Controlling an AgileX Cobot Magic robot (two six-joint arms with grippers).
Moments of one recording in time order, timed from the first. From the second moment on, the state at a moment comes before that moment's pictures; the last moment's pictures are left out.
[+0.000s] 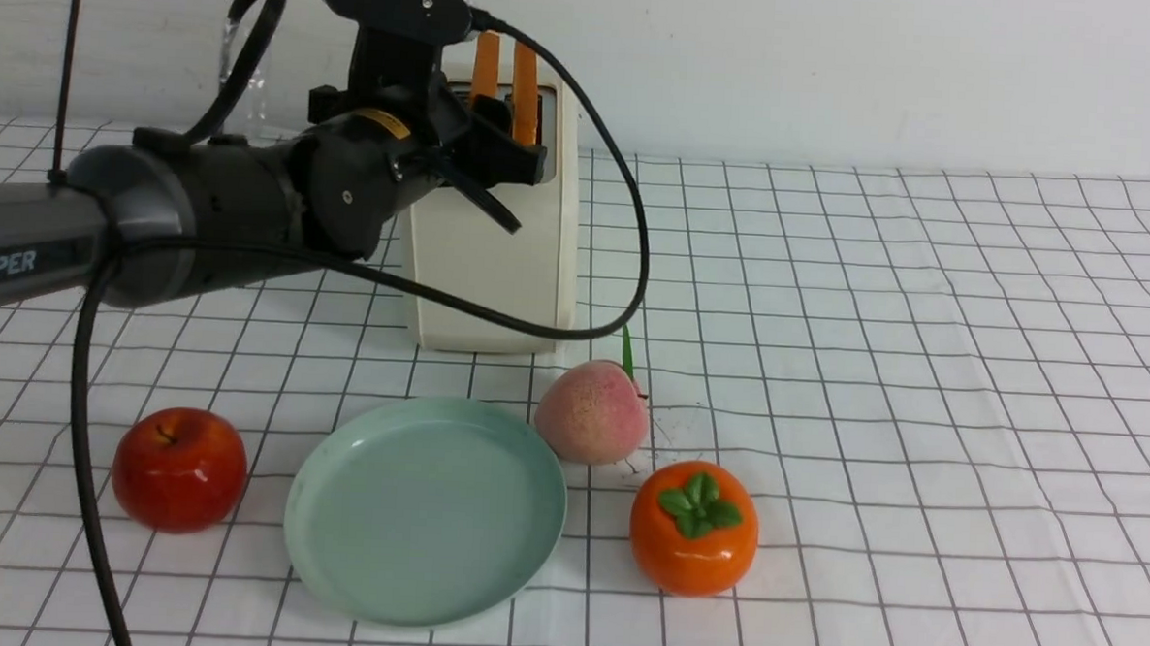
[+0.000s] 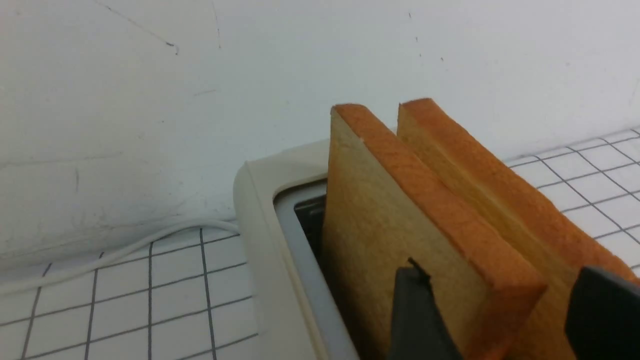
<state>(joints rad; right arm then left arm) 0.44 0.71 -1.00 0.04 0.57 0.07 -0.38 1.88 -1.35 -0.45 -0.33 0.47</state>
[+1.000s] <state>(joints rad) 0.44 0.71 -1.00 0.04 0.58 0.07 -0.38 2.00 -1.46 -0.46 -0.44 0.45</state>
